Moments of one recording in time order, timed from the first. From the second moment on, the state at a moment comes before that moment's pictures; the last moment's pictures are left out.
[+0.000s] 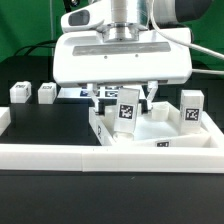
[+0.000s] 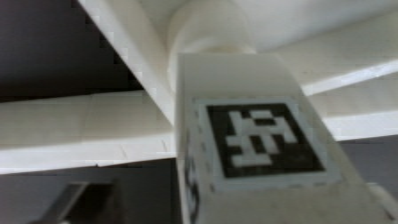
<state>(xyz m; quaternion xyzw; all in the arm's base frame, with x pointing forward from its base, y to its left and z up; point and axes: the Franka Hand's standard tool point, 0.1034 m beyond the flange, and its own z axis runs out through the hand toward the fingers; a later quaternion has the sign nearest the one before) 0.620 0.000 0.069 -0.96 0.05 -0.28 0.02</state>
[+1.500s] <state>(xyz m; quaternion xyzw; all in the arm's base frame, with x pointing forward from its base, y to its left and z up) 0.620 0.000 0.069 -0.96 0.05 -0.28 0.02</state>
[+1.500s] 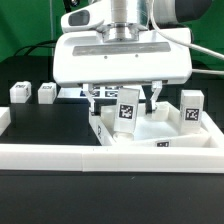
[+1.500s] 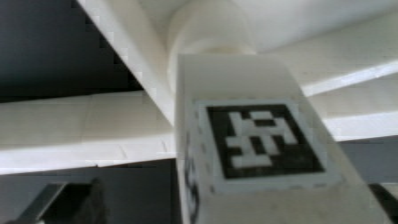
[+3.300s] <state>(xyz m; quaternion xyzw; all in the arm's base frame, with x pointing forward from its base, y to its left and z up) 0.600 0.006 0.091 -0.99 0.12 -0.01 0.05</state>
